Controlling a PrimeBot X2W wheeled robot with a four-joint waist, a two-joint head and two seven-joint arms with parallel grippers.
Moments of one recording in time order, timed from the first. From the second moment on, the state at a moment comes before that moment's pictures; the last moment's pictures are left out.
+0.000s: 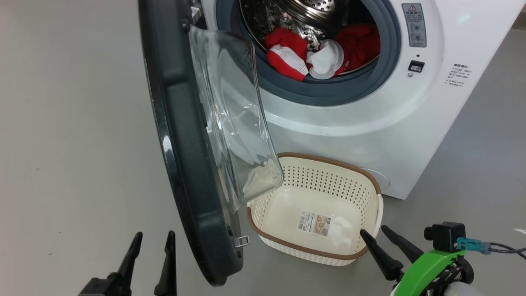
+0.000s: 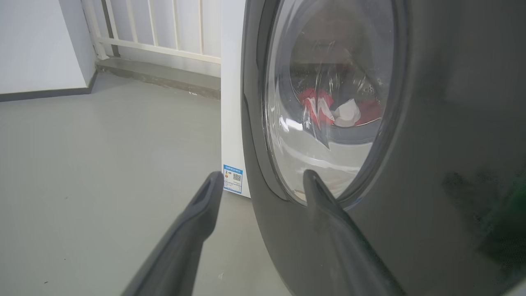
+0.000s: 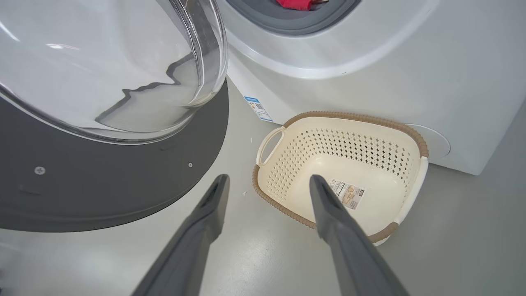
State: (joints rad) left arm 0.01 0.04 -0.07 0.19 -0.28 -0.04 -0.25; right arm -0.29 -0.38 0.72 0.55 1.09 0.12 -0.24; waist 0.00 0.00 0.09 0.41
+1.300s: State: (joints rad) left arm 0.00 0.04 -0.07 0.20 -0.28 -0.04 -0.25; right arm -0.10 -0.19 0.21 0.33 0.36 0.12 -0.25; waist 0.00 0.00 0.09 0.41
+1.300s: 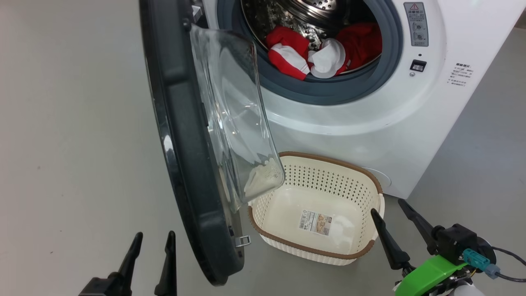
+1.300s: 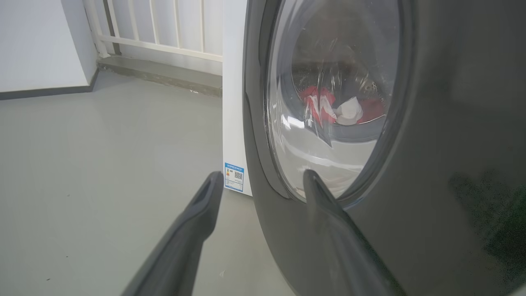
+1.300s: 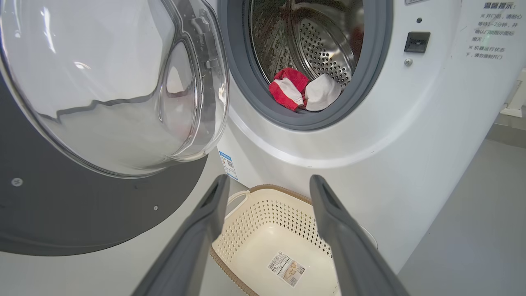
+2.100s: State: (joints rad) left arm -0.03 0.04 0.02 0.01 -0.32 -0.02 -0.25; right arm -0.08 -0.17 0.20 0.34 0.34 0.12 -0.25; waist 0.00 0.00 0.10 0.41
